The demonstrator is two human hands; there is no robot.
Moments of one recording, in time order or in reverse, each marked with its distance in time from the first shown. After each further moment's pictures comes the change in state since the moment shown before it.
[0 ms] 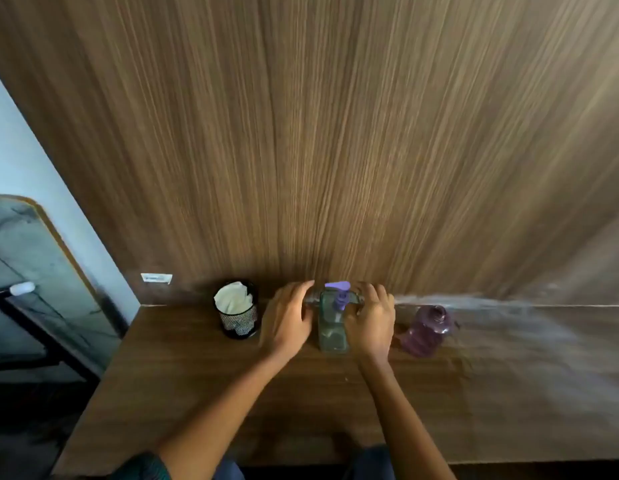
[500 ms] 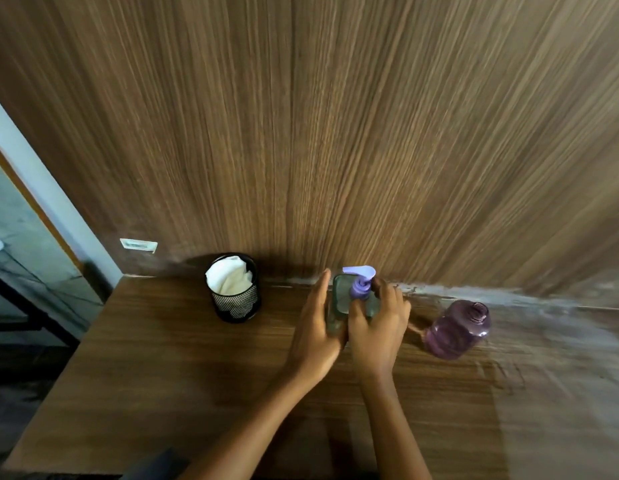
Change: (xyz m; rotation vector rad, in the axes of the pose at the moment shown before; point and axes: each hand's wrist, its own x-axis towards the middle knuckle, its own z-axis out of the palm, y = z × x) left_hand -0.018 0.008 0.049 -0.720 -0.097 -0.276; right_hand -0.011 0.007 0.036 0.222 0.050 0.129
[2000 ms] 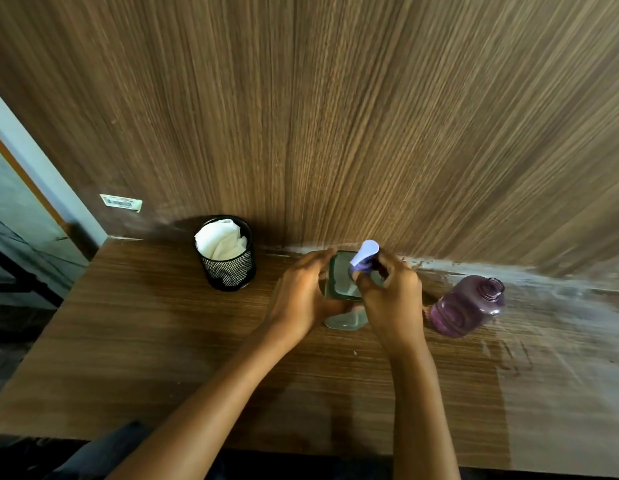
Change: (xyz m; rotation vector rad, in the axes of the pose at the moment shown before) left_hand 0.013 0.015 -0.023 0.426 -0.044 0.043; right_hand 0.019 0.004 -0.019 0.013 -0.335 -0.057
